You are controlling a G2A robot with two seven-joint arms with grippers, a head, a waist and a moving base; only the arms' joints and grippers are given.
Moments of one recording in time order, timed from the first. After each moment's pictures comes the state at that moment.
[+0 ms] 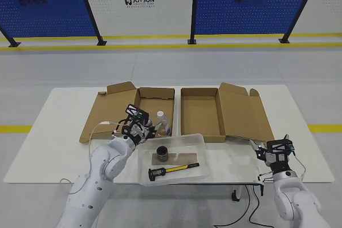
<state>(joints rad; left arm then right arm) 1.27 -1.25 -1.27 -1.67 1.17 -0.30 -0.44 -1.73 -1.15 1.60 -1.80 -1.33 0.00 0.00</state>
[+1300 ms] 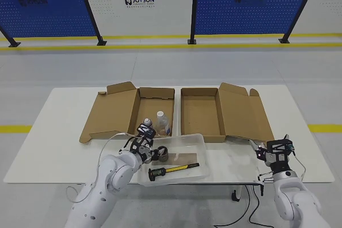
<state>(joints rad) 1.32 -1.24 -1.20 -1.66 1.10 -0.17 -0.76 -1.73 -1.15 1.60 -1.80 -1.33 0.00 0.00</state>
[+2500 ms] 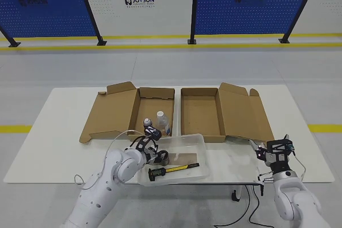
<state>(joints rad) 1.20 -1.25 -1.12 -1.54 1.02 -0.19 -0.90 -1.73 -1.15 1.60 -1.80 -1.33 0.00 0.00</state>
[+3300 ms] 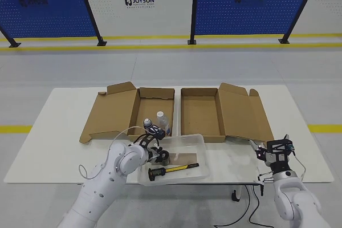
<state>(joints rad) 1.11 -1.25 -1.06 -1.44 0.97 -0.23 -0.98 -1.73 -1.15 1.60 -1.80 -1.33 0.00 0.00</state>
